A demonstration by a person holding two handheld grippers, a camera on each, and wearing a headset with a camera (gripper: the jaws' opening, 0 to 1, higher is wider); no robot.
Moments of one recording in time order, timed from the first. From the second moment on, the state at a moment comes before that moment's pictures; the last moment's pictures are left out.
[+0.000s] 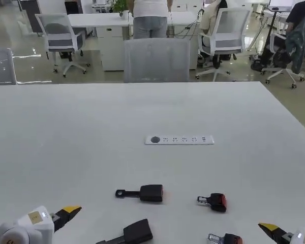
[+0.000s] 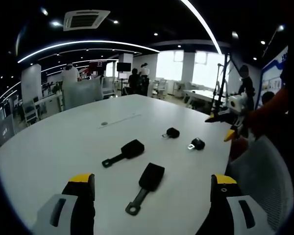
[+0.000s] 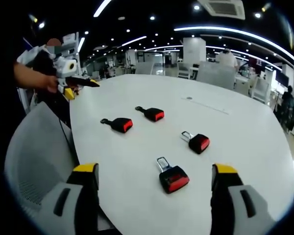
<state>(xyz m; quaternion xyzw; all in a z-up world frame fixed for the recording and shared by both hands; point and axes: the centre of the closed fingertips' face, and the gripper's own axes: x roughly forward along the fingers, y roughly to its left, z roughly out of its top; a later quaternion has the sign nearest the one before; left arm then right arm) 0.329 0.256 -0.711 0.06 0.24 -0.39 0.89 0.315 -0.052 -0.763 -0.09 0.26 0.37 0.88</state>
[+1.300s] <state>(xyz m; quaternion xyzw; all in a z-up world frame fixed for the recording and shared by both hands) 0.323 0.257 -0.710 0.06 0.24 -0.39 0.89 0.308 -0.054 -0.764 -0.09 0.27 0.38 0.88</state>
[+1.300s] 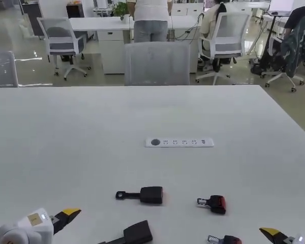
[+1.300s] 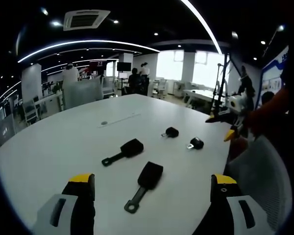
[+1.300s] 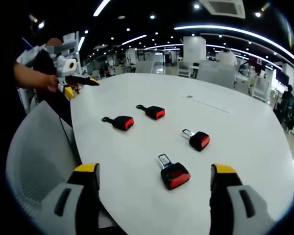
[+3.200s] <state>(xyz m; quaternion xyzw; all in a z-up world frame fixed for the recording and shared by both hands) 0.374 0.216 -0.779 0.10 0.30 -0.43 0.84 0.346 -0.061 -0.814 -0.12 0.33 0.41 0.84</state>
